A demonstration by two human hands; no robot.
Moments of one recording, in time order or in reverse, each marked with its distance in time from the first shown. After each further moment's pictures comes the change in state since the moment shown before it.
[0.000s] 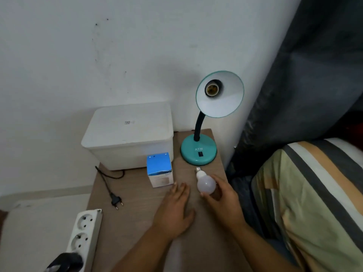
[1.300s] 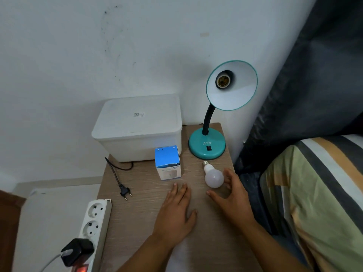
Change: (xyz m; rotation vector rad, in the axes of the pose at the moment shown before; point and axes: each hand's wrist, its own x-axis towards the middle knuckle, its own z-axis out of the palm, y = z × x) left_hand -0.031 -0.005 0.014 -0.006 0.077 -0.065; right_hand -0.009 -0.012 -0.003 -0.001 -0.025 0.055
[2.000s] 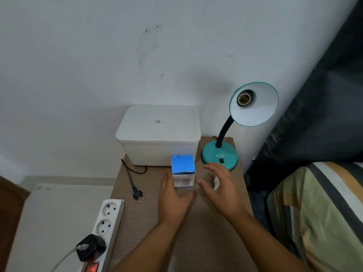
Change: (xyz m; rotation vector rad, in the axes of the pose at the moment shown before) left_hand 0.027 -0.013 -0.038 -0.679 0.445 -0.491; right_hand 0.024 -0.081 0.029 -0.144 -0.002 -0.429
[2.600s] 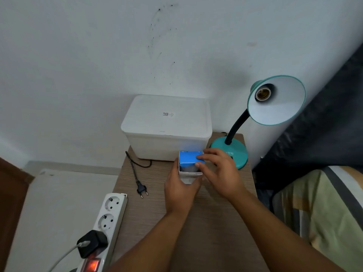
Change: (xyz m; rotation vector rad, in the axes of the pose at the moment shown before) left_hand 0.016 0.013 0.007 -0.222 0.106 0.049; right_hand 0.052 -0.006 0.016 -0.046 -0.148 -0.041
